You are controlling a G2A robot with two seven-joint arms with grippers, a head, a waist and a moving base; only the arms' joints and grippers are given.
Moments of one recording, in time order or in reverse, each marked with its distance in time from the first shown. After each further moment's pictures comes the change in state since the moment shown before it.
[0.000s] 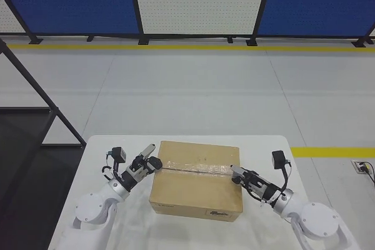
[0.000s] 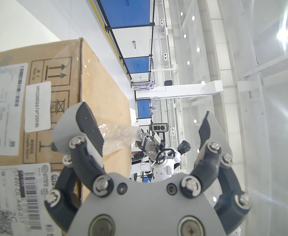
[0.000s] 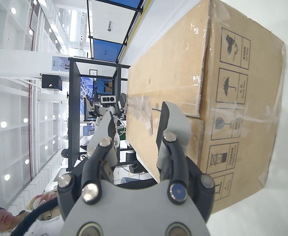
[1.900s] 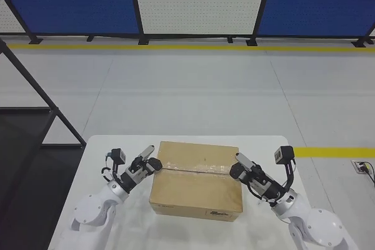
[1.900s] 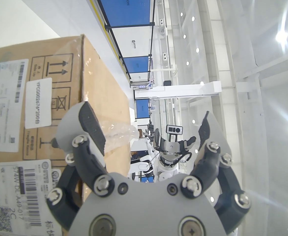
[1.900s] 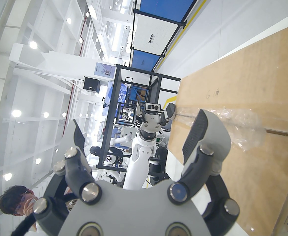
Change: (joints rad) left arm 0.018 0.024 0.015 -0.022 -0.036 0.003 0.014; right arm -0.028 -0.017 -0.009 -0.111 0.157 -0.127 -0.107
